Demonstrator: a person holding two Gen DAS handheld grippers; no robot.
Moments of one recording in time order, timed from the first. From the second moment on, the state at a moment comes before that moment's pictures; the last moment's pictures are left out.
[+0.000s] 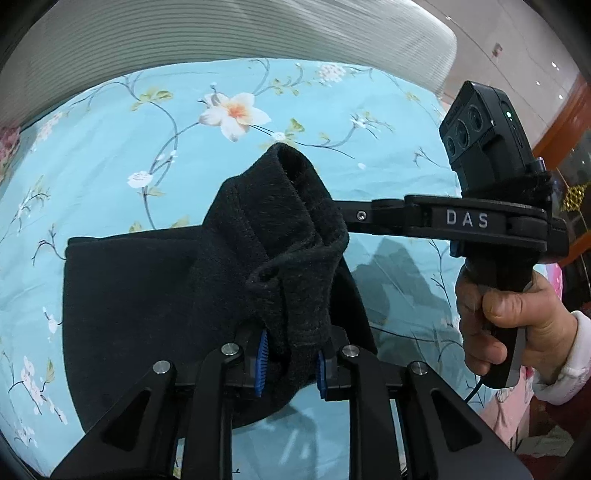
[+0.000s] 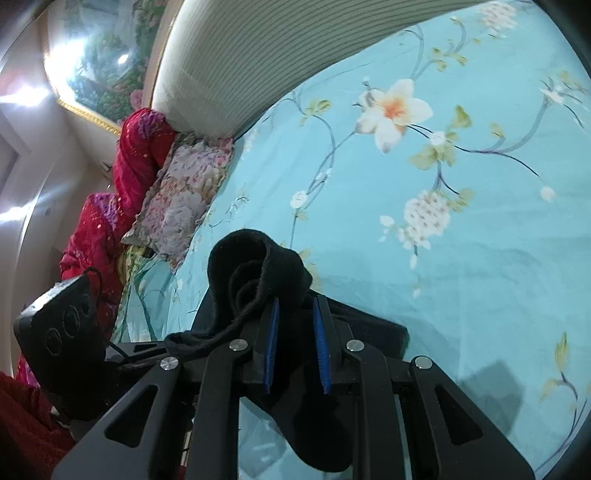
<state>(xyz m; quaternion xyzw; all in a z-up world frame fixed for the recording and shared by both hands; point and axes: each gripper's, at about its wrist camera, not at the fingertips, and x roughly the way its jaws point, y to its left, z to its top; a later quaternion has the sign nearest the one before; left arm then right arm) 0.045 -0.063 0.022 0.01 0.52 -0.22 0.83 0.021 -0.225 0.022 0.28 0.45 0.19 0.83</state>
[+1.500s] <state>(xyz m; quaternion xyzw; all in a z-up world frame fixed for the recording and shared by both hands) 0.072 0.104 0.001 -0.12 0.57 -0.12 0.81 -0.020 -0.182 0.011 0.29 0.50 0.00 0.82</state>
